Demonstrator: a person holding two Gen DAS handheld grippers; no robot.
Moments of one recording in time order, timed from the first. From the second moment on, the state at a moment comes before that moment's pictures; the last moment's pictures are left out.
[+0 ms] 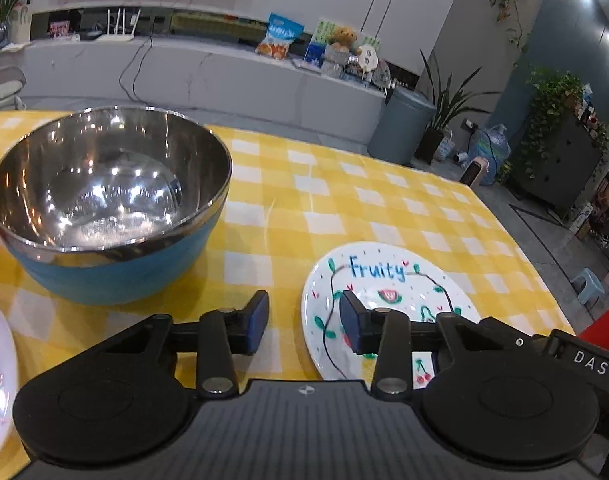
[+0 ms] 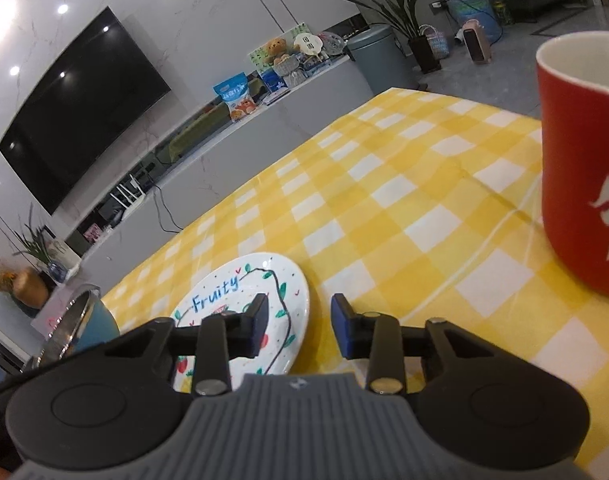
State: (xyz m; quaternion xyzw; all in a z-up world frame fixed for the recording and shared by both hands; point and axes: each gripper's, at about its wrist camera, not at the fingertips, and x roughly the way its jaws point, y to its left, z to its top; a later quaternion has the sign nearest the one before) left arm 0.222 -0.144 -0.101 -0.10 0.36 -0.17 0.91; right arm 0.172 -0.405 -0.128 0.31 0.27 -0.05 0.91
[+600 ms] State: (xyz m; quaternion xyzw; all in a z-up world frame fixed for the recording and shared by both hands) left arm 0.214 -0.143 -0.090 -0.10 0.36 -0.18 0.91; right arm 0.172 -0.404 -0.130 0.32 0.28 -0.05 0.90
